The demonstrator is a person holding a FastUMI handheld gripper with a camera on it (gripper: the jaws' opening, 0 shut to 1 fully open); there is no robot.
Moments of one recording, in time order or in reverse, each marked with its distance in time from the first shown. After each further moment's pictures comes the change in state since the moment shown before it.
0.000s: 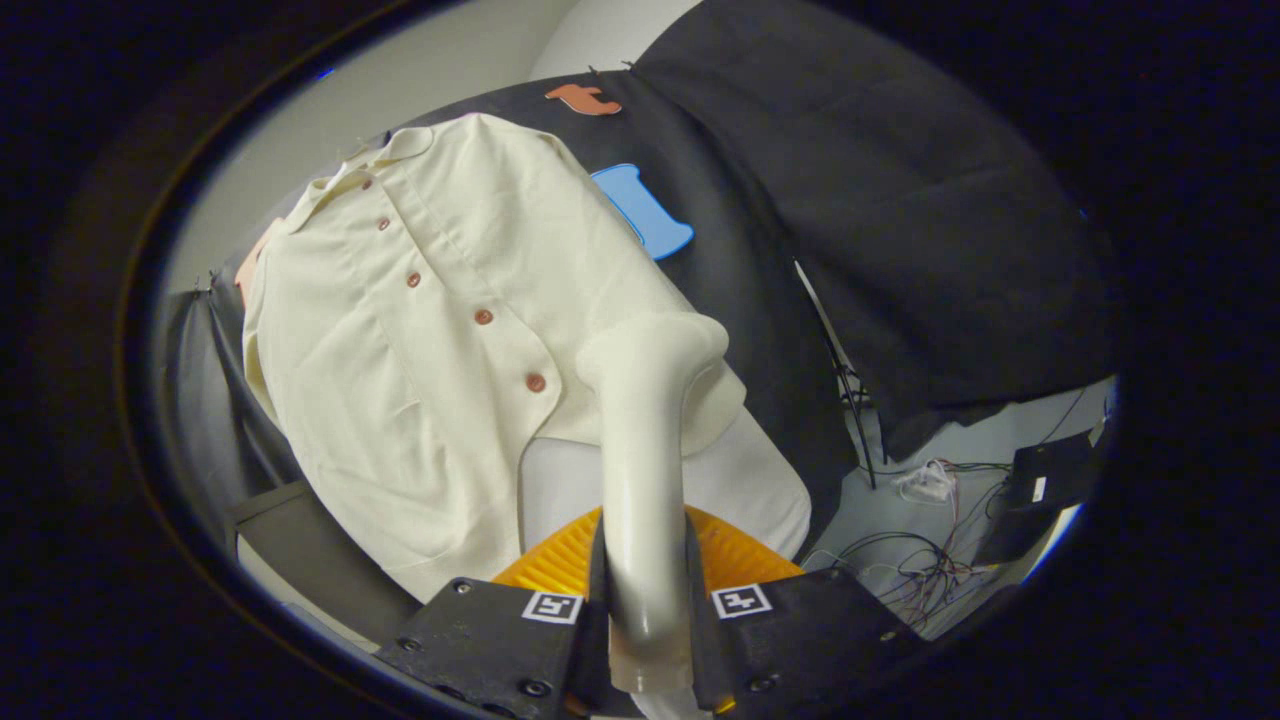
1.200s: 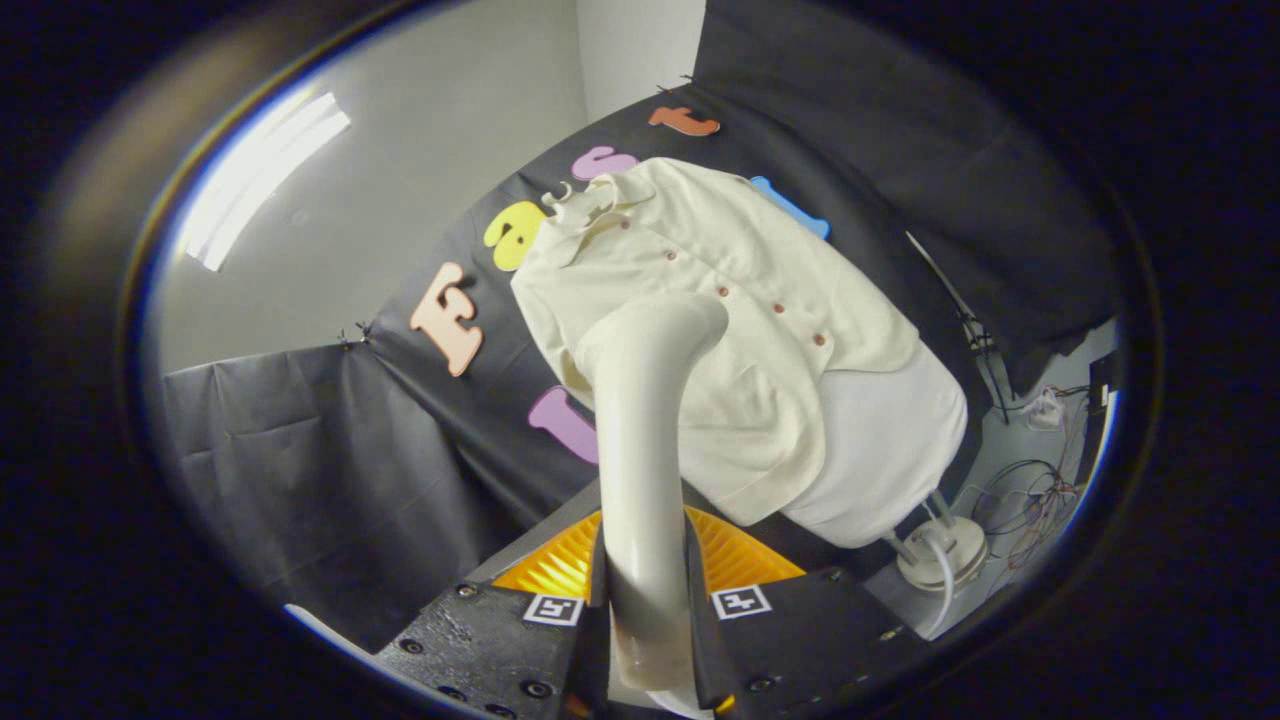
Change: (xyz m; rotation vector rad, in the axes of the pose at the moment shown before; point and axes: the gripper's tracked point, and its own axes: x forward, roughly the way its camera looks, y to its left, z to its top) arm -0.241 0.243 -0.011 0.137 0.013 0.431
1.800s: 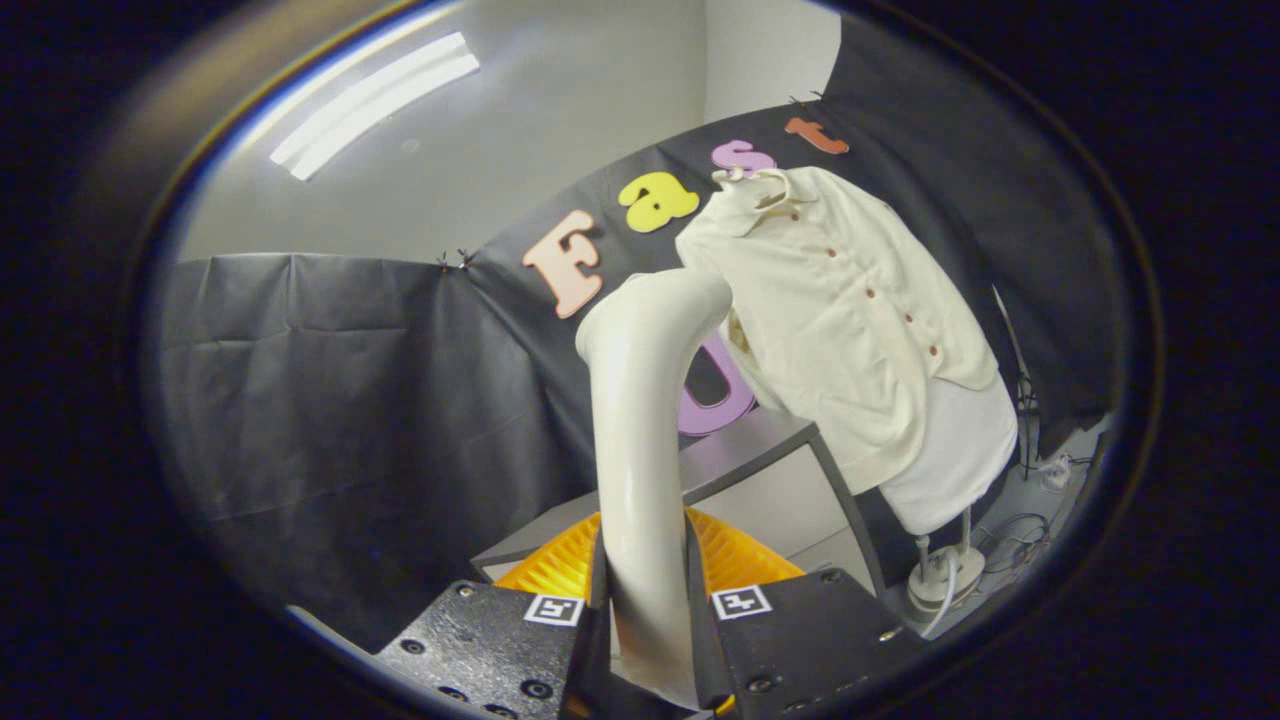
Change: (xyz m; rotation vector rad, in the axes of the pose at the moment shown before) arm -0.056 0.160 -0.082 -0.243 0.027 0.147
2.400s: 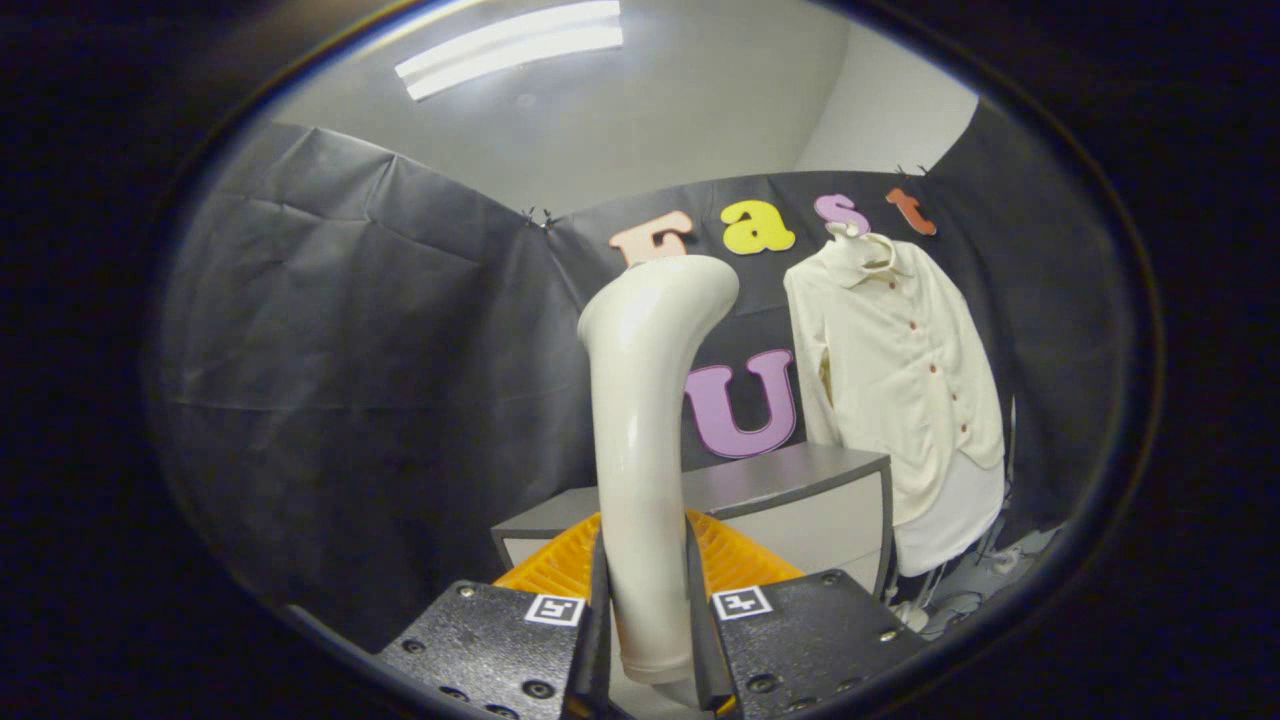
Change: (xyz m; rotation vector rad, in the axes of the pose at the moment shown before) arm 0.005 0.100 -0.025 -0.354 -0.069 -0.048
